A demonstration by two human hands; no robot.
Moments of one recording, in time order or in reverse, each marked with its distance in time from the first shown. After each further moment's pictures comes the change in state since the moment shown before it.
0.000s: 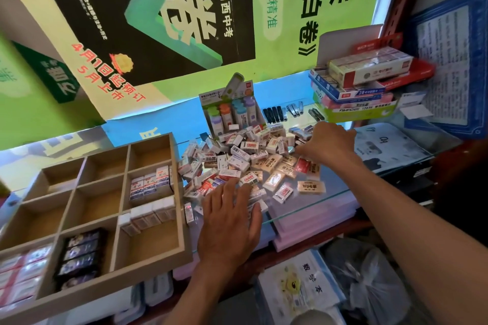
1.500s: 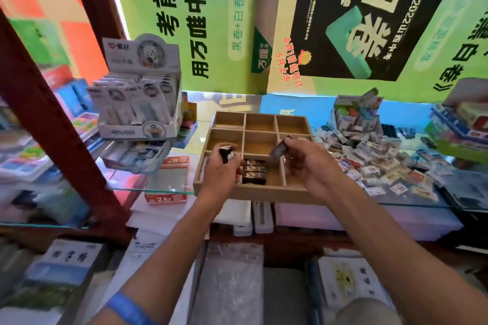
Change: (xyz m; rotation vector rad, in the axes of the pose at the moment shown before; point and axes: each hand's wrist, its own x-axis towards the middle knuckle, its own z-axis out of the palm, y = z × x) left_hand -0.117 -0.188 -0.202 -1.067 0.262 -0.830; right_hand -0.272 -0.254 -0.020 1.440 -0.672 -0.065
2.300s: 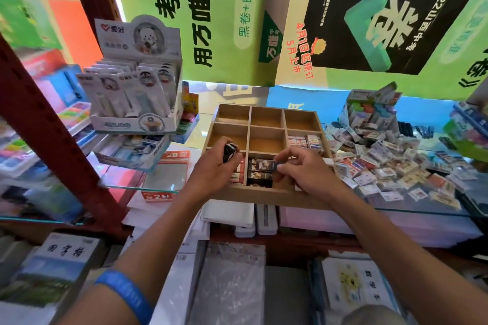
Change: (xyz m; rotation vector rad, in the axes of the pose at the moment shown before) left_hand 0.047 -0.024 -0.024 0.498 -0.204 0.234; right_hand 0.033 0.026 -0.007 -0.742 -0.187 -0.140
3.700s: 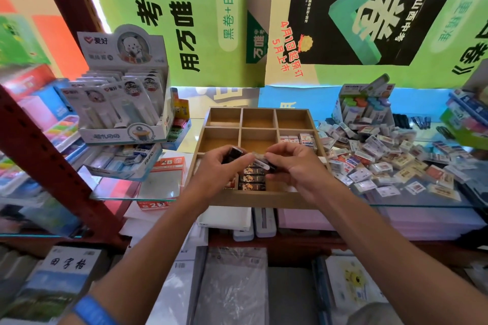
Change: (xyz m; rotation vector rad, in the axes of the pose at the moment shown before) left_hand -0.011 0.033 0.007 -0.451 -0.110 -0.118; right_hand 0.007 0.000 0.002 0.689 0.038 0.139
